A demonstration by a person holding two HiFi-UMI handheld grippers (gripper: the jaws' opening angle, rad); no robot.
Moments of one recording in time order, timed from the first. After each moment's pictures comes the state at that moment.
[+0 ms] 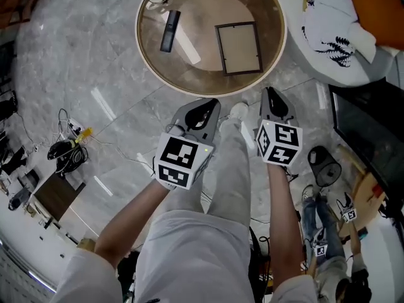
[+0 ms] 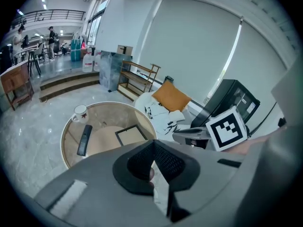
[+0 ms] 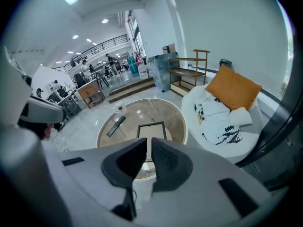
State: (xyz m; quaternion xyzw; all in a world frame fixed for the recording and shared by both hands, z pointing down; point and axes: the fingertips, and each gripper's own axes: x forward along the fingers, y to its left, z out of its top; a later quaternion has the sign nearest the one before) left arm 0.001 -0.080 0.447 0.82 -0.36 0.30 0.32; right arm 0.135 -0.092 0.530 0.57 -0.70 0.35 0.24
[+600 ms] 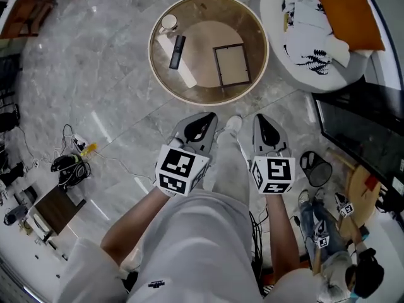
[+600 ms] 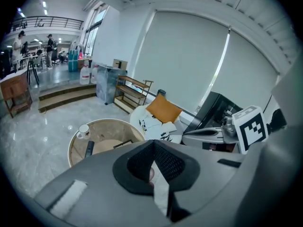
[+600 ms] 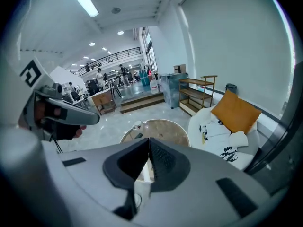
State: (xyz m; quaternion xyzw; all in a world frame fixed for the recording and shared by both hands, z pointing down) left arm -0.007 -0.053 0.306 0.85 -0.36 0.26 0.29; right arm 0.107 -0.039 0.342 0.56 -0.76 0.27 0.20
